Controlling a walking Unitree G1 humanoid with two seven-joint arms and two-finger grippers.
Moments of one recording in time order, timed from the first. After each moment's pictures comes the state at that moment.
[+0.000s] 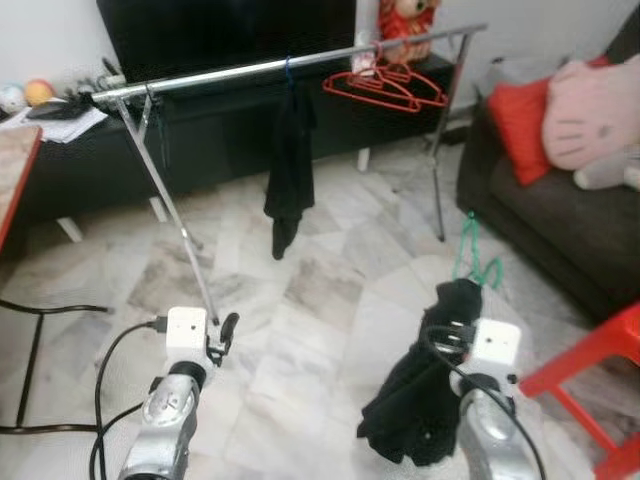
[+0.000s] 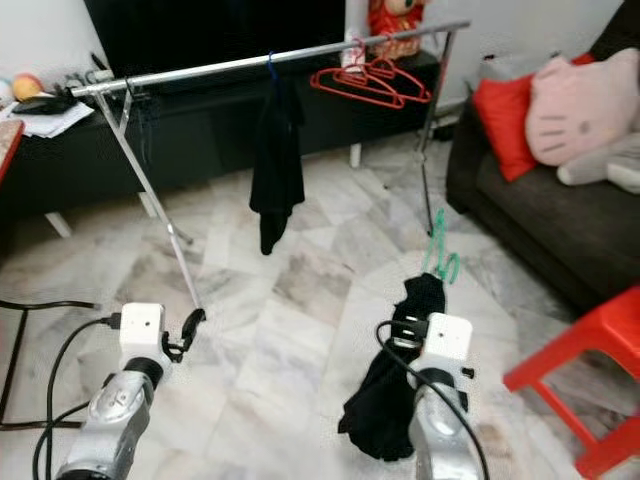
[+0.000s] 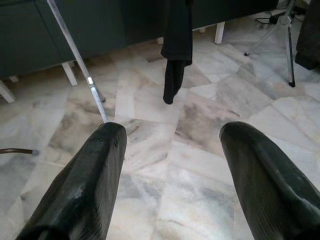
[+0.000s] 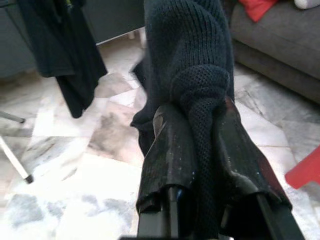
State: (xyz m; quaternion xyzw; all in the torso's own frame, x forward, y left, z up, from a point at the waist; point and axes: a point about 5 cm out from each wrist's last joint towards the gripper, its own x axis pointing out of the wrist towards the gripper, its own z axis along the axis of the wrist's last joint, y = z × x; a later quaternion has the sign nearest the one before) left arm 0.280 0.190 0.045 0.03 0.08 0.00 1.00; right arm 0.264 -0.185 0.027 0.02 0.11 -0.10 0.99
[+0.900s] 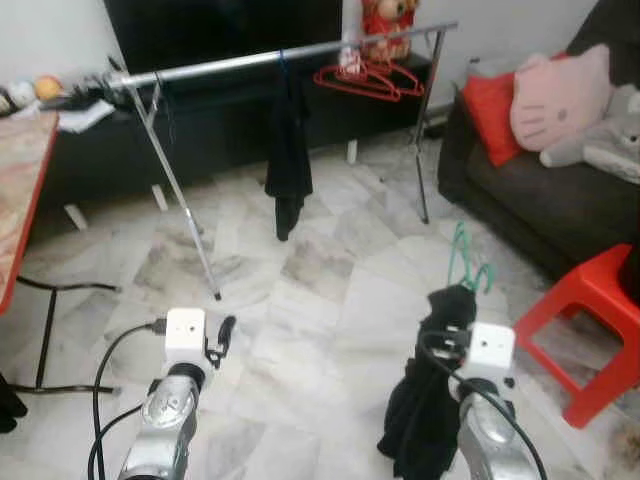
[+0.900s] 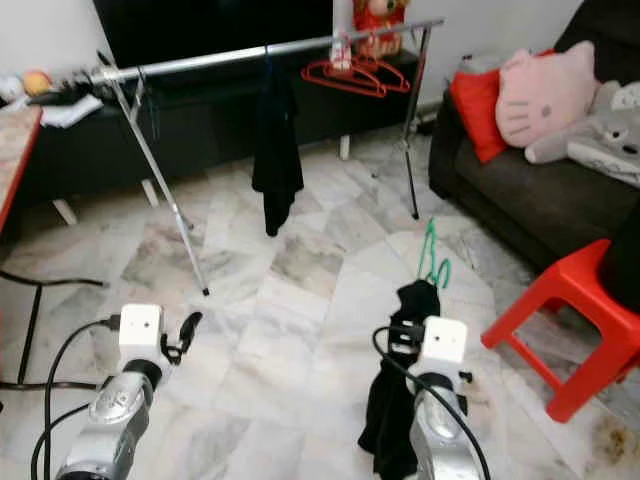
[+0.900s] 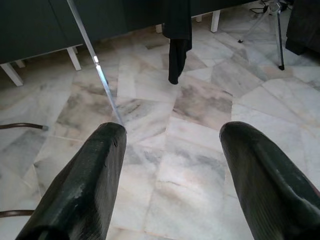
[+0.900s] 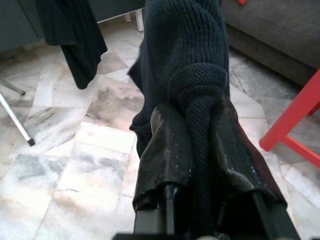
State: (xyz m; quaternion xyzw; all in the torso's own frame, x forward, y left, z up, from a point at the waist) left arm 0.279 0.188 0.043 0.03 0.10 0.01 0.99; right arm 0.262 -0.187 0.021 0.01 0.13 -0.09 0.99
